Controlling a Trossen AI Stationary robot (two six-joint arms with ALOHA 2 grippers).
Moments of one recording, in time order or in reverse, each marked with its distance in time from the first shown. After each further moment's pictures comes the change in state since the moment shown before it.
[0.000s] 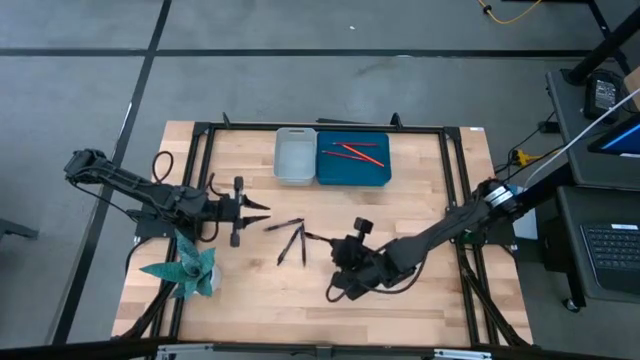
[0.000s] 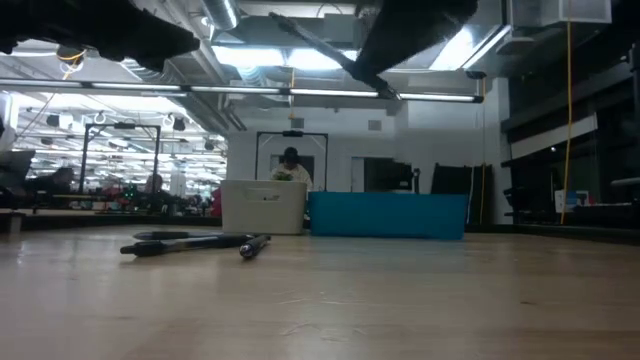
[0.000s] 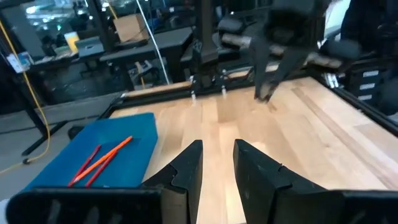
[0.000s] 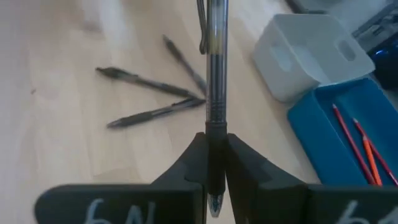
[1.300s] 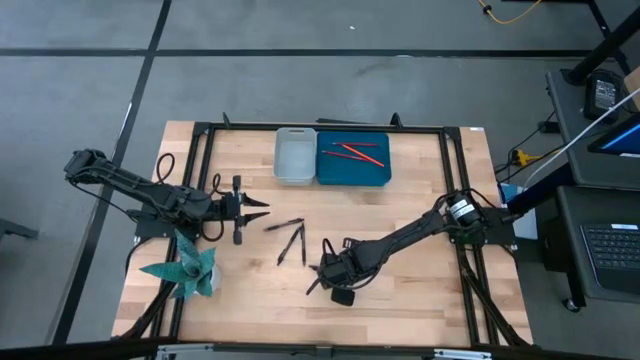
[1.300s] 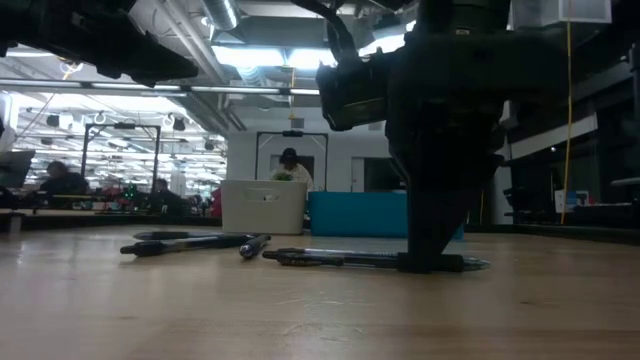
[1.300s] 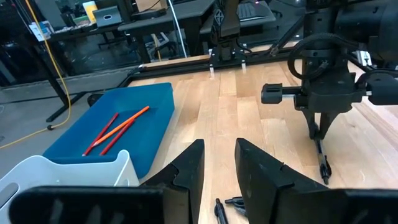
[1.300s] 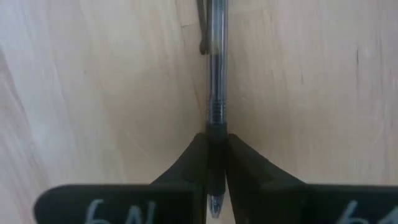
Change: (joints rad) left arm 0.000 -0.001 0.000 -0.106 -0.089 -0.078; right arm -0.104 0.316 0.066 -0.074 -0.739 0.080
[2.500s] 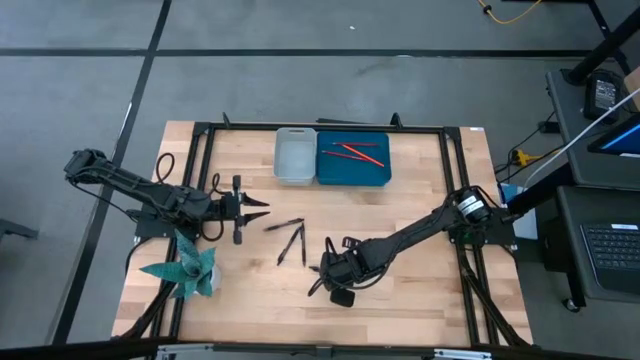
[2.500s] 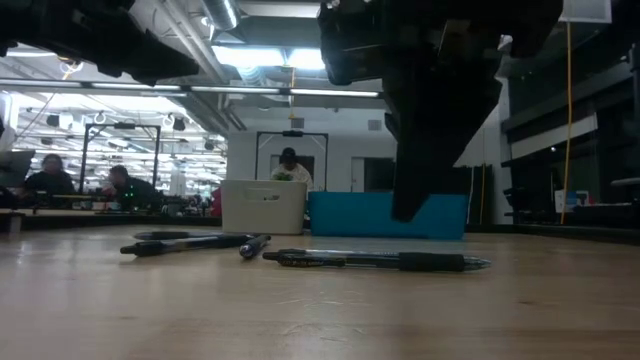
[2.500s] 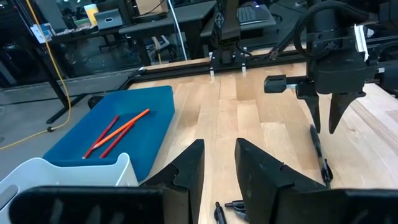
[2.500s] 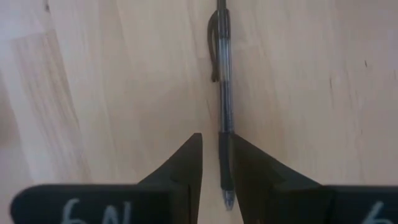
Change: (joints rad) left arm 0.000 0.000 0.000 0.014 0.000 0.001; right arm 0.012 -0.109 0.002 0.015 0.050 0.005
